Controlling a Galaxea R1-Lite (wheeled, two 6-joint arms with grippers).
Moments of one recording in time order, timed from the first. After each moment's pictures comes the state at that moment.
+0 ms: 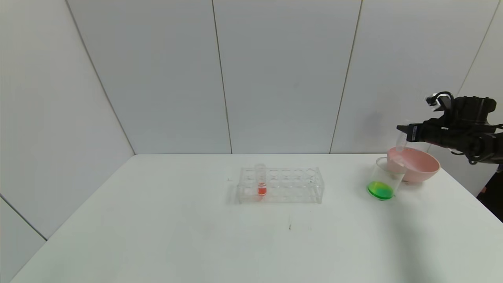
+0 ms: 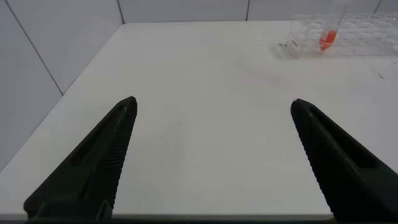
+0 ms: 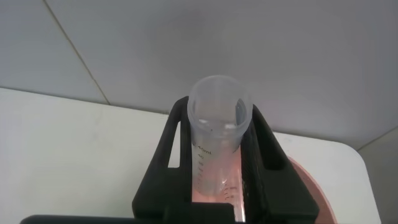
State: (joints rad) left arm 0.00 0.00 0.00 0.00 0.00 0.00; right arm -0.24 2.28 -1.66 -0.39 0.37 -0.08
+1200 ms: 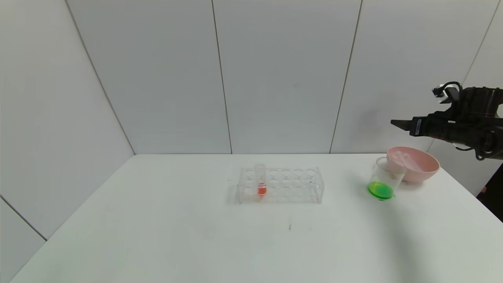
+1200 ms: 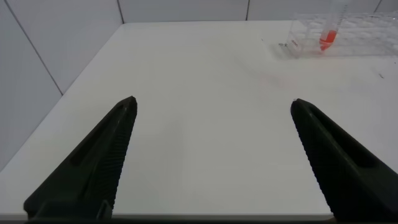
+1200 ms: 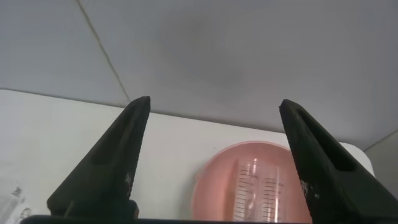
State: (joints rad) left arm 0.00 0.00 0.00 0.00 0.00 0.00; right arm -0.21 2.17 -1.57 -0.38 0.38 -0.04
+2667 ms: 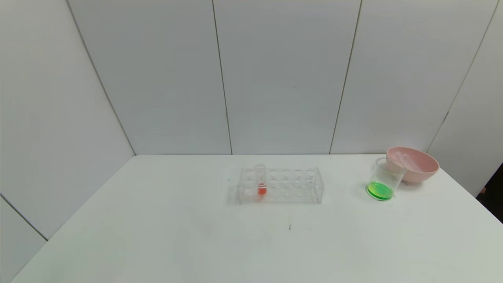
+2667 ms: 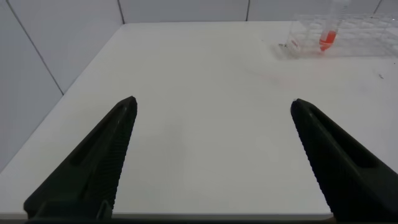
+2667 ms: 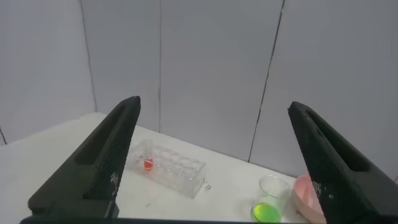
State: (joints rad) left arm 0.00 0.00 0.00 0.00 0.00 0.00; right arm -0.08 0.64 -0.66 -0.37 0.49 0.12
